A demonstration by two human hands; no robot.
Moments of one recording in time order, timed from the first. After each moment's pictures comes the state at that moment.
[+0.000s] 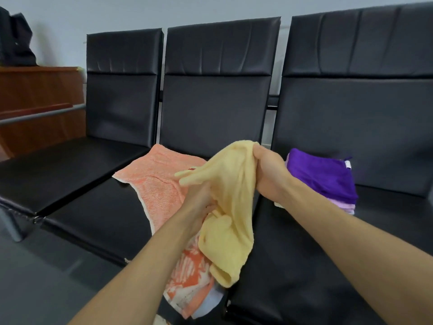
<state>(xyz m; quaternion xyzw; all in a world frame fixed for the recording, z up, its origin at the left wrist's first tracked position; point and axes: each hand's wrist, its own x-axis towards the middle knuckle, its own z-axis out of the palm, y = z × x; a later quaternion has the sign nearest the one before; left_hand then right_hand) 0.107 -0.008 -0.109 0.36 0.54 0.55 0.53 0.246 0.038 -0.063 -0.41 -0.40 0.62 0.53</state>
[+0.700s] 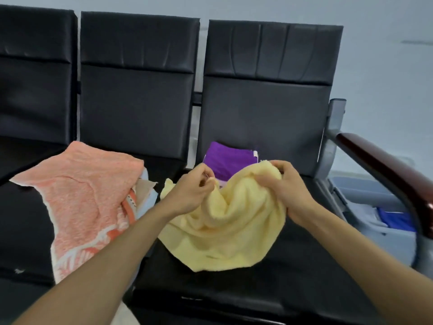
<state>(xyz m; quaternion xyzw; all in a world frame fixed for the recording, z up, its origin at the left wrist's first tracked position) 0.243 -0.013 -0.099 0.73 0.48 0.38 0.31 0.457 -0.063 -0.072 -0.59 -0.51 0.36 0.52</state>
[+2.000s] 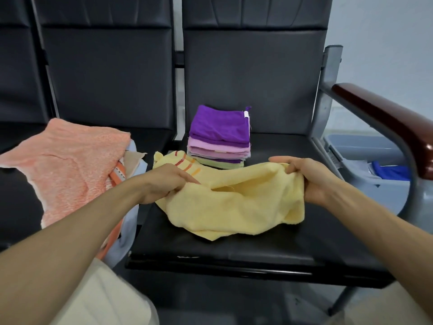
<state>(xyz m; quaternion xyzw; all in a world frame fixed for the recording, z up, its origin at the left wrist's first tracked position) 0.222 -0.024 -0.123 0.67 0.55 0.11 0.49 0.522 -0.086 -0.122 -0.59 -0.30 0.57 0.49</state>
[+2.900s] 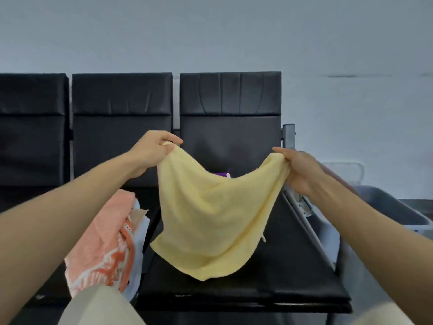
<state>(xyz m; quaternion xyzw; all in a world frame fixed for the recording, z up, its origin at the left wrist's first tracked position) 0.211 -0.053 0.073 0.75 0.47 0.39 0.24 0.522 -0.135 0.041 -0.53 -0.34 0.41 0.67</state>
